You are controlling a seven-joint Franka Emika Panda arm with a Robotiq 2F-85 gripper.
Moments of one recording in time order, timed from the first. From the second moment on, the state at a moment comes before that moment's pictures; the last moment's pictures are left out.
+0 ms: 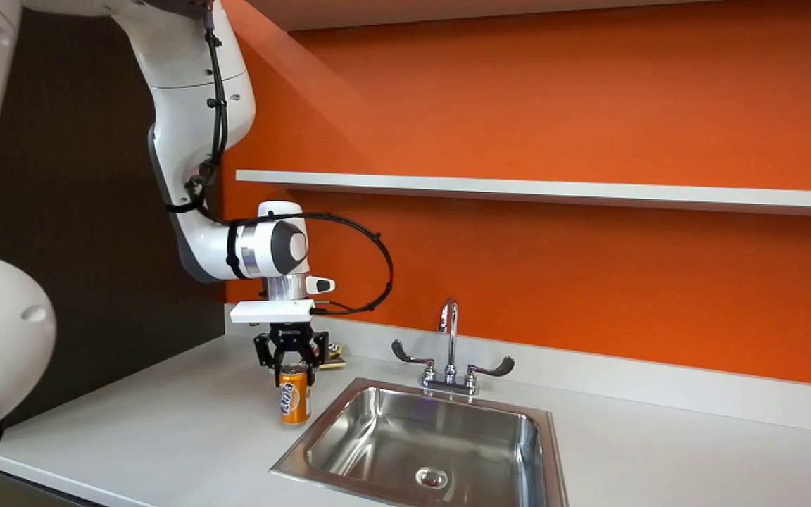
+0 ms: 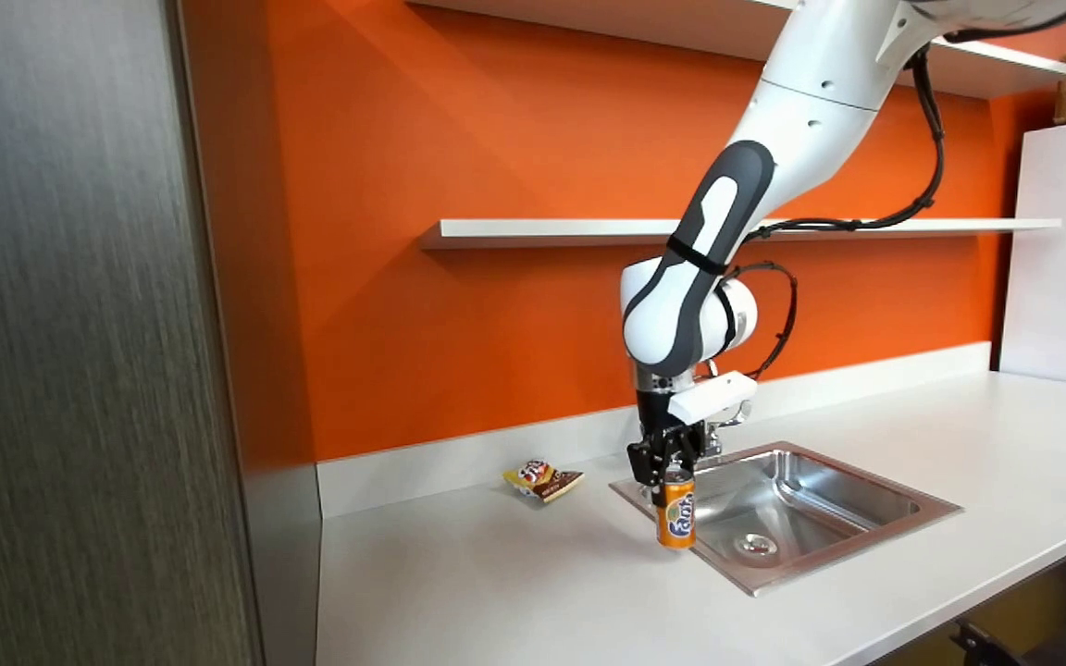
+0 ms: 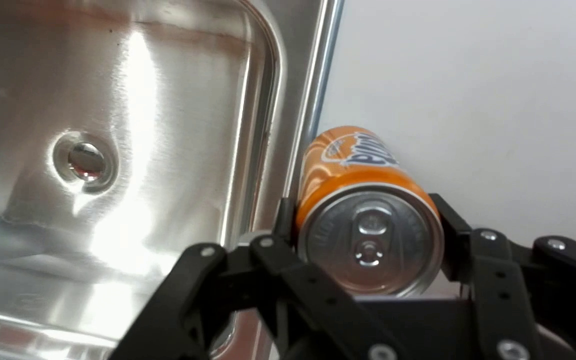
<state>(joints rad) 0.11 0.27 -0.03 -2.33 -0.21 2.58 0.00</state>
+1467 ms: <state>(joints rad) 0.13 0.24 -0.02 -2.33 -0.21 2.57 0.01</state>
